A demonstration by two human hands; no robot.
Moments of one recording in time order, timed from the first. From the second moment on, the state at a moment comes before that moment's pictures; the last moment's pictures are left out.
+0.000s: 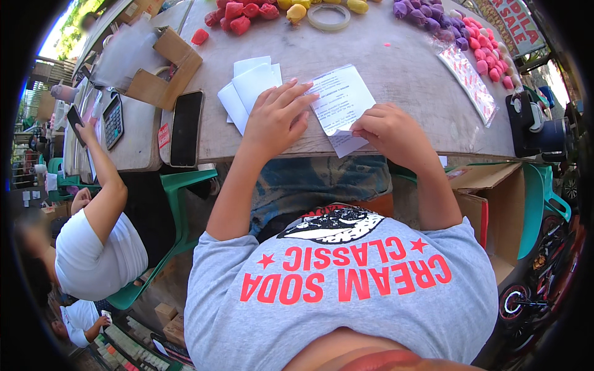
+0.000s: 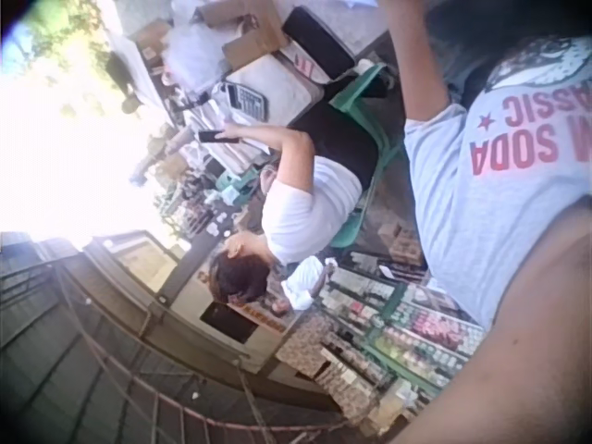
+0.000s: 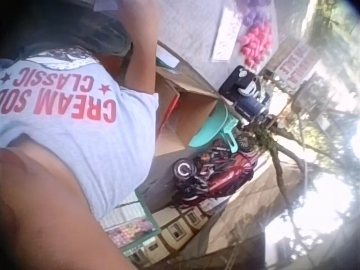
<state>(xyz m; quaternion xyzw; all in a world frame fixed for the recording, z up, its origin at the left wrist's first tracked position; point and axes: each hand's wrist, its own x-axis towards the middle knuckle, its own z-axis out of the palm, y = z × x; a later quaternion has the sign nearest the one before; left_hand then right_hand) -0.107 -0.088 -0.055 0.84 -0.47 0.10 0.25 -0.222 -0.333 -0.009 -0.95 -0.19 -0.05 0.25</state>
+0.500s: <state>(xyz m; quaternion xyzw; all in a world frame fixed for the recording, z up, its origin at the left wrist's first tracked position) -0.106 -0.080 -0.052 0.82 -0.48 0.08 0.29 -0.203 -0.299 -0.014 -0.94 -0.08 -0.30 0.12</state>
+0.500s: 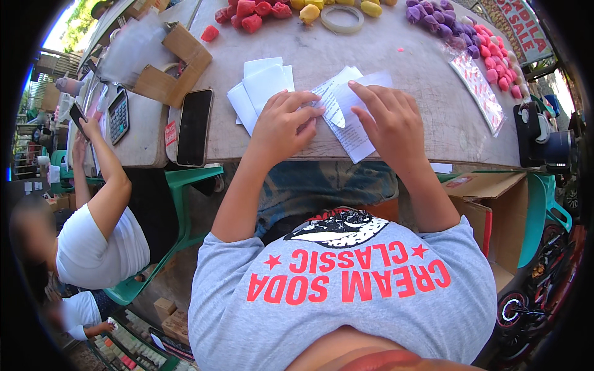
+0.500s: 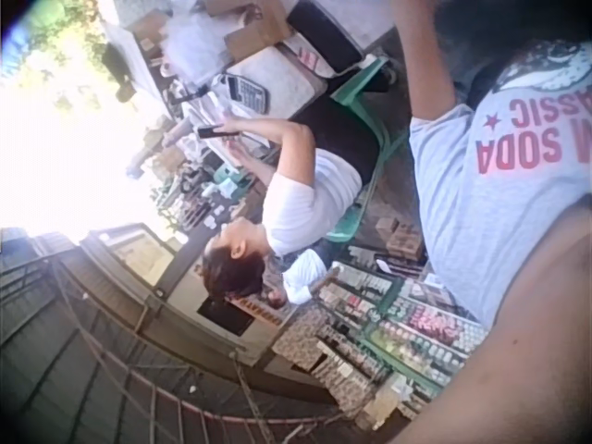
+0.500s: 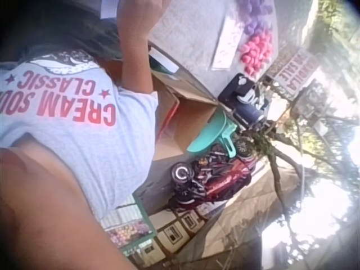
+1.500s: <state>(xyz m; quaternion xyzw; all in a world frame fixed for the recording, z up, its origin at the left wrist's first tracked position) -0.124 -0.111 -0.046 0.88 -0.36 0.09 0.30 -0.187 -0.308 -0.053 -0.94 -0.13 -0.09 0.30</state>
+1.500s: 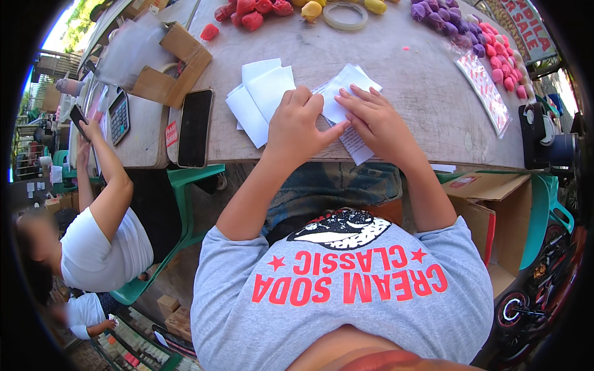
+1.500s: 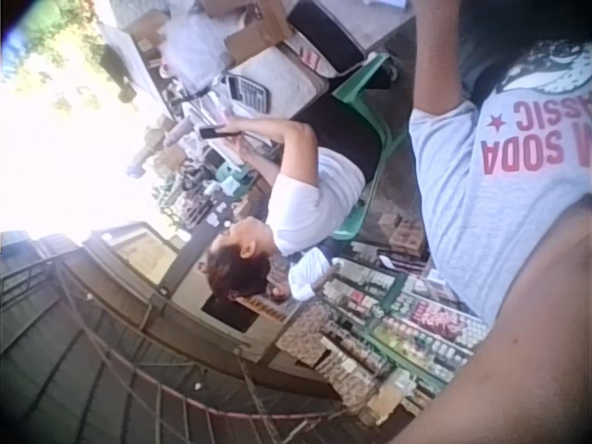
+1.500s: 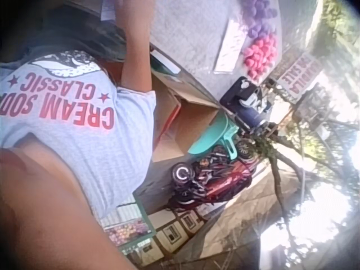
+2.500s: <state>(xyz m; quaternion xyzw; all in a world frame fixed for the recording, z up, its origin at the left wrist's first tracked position) -0.097 -0.111 -0.005 0.83 -0.32 0.39 0.24 -0.254 -0.349 -0.016 -0.96 -0.16 -0.05 0.23</state>
